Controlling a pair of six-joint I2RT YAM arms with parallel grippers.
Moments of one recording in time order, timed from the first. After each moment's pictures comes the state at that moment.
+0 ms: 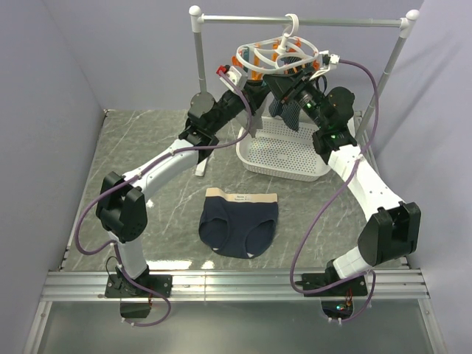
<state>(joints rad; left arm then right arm) -0.64 1.82 1.60 0.64 0.30 -0.11 0.28 1.51 1.37 0.50 -0.43 0.63</state>
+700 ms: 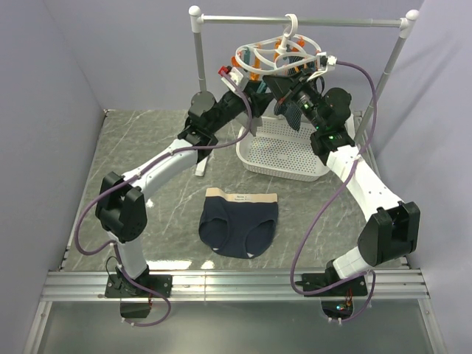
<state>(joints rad) -0.63 1.82 1.60 0.62 0.31 -0.10 0.30 1.51 1.37 0.49 -0.37 0.60</state>
